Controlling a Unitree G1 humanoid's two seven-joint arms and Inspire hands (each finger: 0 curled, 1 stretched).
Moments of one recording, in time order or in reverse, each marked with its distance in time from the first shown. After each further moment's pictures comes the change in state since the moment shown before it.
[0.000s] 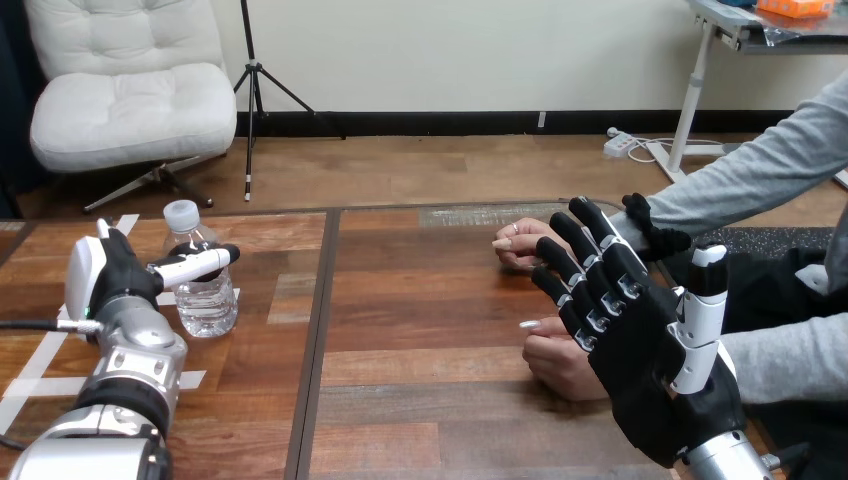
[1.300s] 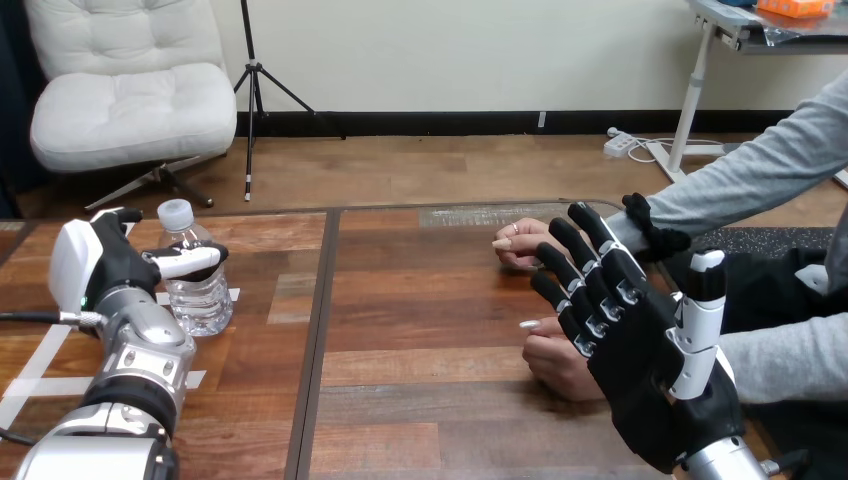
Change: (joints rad) left arm -0.006 -0.011 -0.029 0.000 0.034 -0.032 0.124; right arm 0.014 0.003 0.004 -0.001 -0.002 -0.001 0.000
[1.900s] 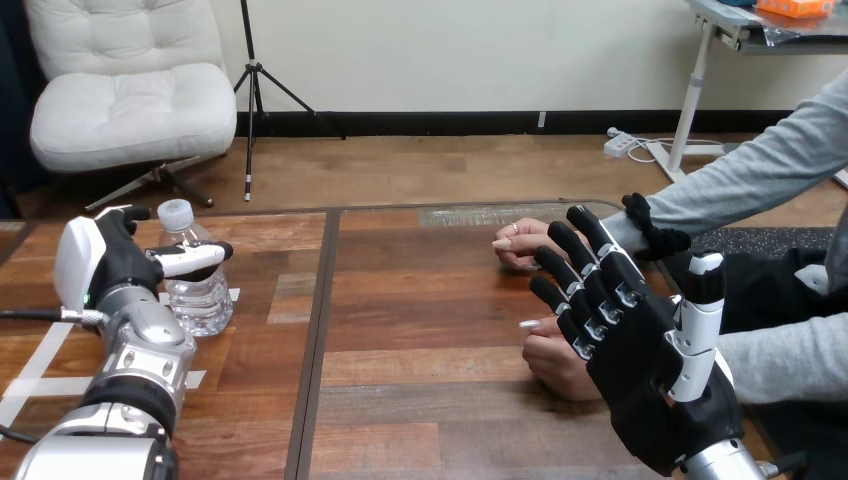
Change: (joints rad) left arm 0.000 0.000 0.000 0.000 0.000 -0.016 -0.025; right arm 0.006 0.001 0.003 0.000 0.000 0.000 0.000
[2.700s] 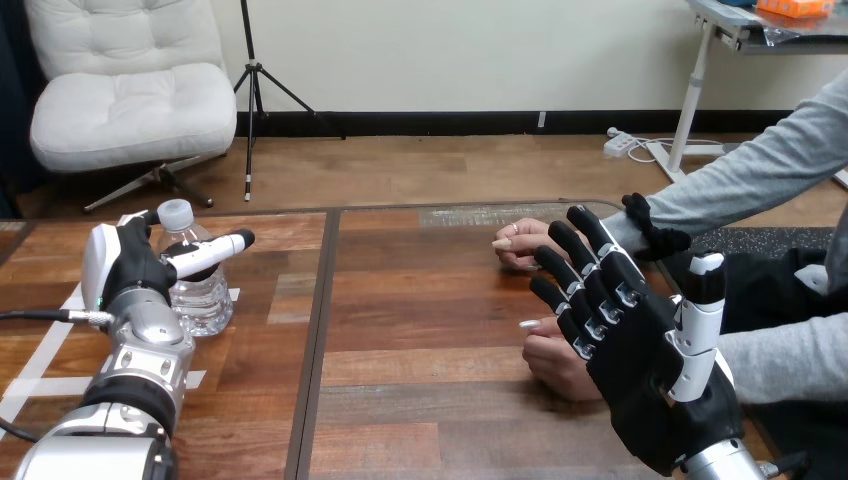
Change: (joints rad) left arm 0.000 0.001 0.009 0.000 -0.038 0.000 -0.128; right arm 0.000 0.000 0.000 0.000 0.001 0.000 0.000
